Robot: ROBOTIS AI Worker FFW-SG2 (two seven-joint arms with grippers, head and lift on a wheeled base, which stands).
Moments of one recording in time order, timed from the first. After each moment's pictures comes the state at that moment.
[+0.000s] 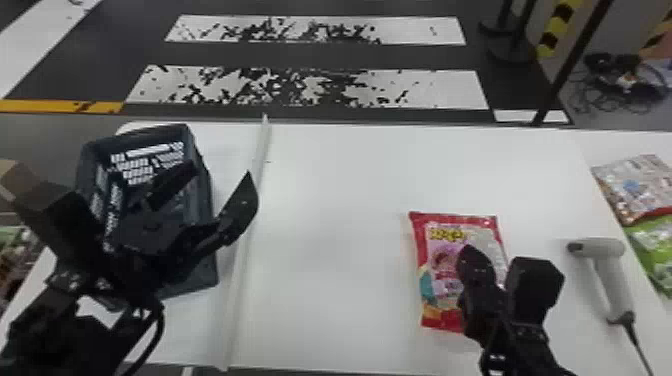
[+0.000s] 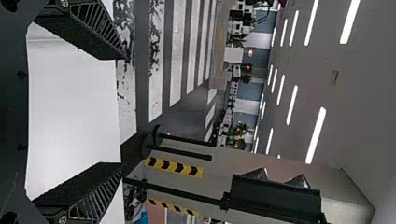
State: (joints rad) left arm 0.58 0.04 0.15 -2.39 0.21 0.39 -0.38; right arm 0.49 -0.22 0.25 -1.95 -0.30 0.23 -0.41
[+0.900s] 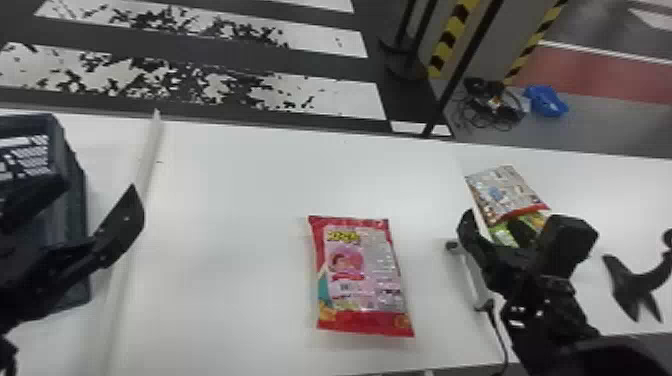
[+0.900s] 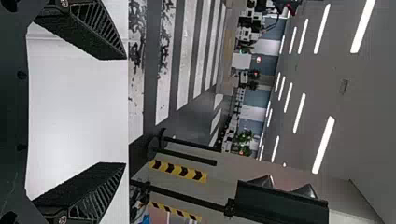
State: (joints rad) left arm 0.61 0.02 0.13 -2.38 0.21 0.39 -0.34; right arm 0.53 -0.31 -0.21 -2.08 -0.37 0.34 -0.25
